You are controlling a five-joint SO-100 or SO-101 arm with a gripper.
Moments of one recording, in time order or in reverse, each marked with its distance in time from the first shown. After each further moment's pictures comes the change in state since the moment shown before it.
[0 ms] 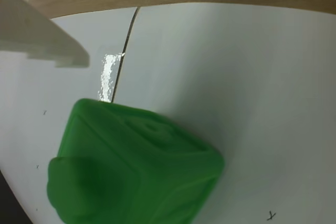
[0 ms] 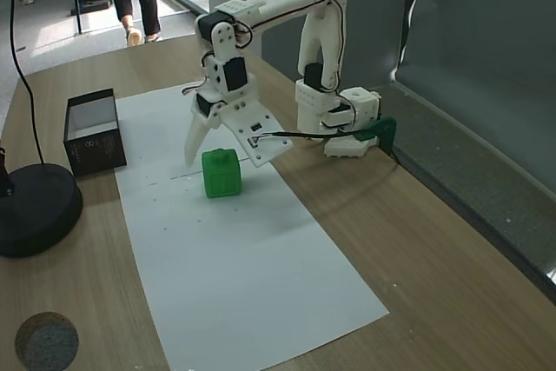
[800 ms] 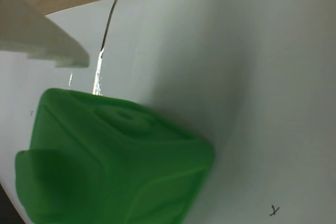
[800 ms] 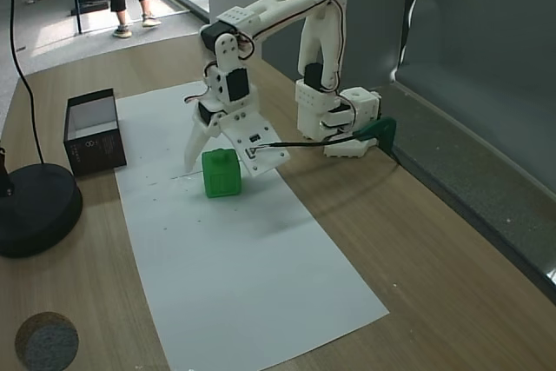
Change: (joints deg) arm 0.3 0.0 4.9 -7.4 2.6
